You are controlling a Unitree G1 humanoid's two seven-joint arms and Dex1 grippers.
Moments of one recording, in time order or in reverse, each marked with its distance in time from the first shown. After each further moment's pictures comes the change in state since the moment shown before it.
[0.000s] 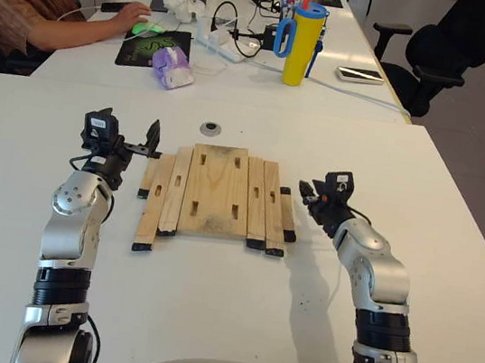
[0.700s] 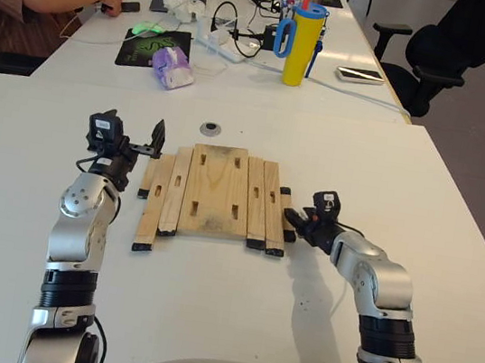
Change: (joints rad) left arm 0.008 -0.016 -0.012 -0.002 0.001 0.010 0.024; right arm 0.017 -0.058 0.043 0.002 0.038 0.236 0.063
